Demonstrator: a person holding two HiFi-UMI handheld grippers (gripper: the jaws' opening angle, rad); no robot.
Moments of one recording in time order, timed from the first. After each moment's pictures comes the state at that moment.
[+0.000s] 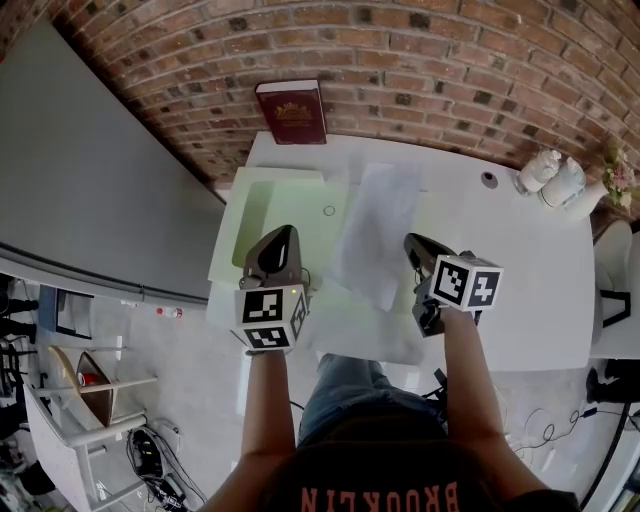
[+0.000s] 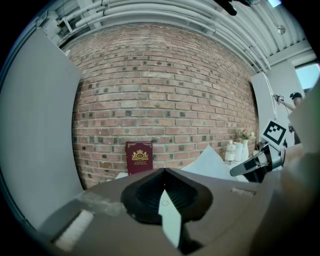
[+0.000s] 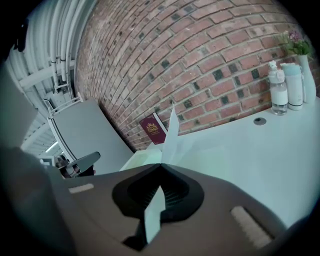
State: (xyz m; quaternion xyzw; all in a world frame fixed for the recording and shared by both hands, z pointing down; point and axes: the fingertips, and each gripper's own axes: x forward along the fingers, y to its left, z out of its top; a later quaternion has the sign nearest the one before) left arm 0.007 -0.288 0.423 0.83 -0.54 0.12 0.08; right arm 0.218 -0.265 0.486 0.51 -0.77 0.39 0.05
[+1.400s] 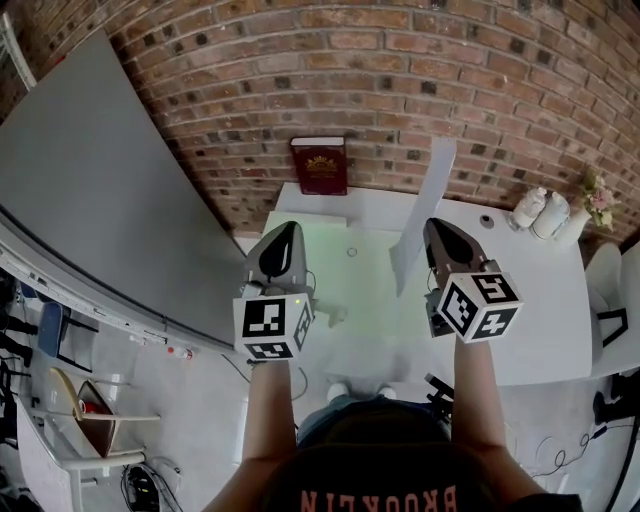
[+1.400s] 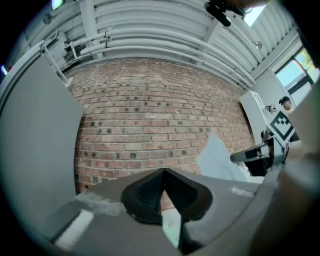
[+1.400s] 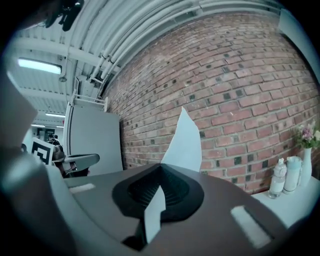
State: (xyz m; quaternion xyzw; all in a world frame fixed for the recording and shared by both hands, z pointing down) left arm -0.040 -0.275 0.276 0.85 -0.53 0.00 -0.04; right arm 0.176 -0.253 0.283 0.59 -0.81 0.09 -0.01
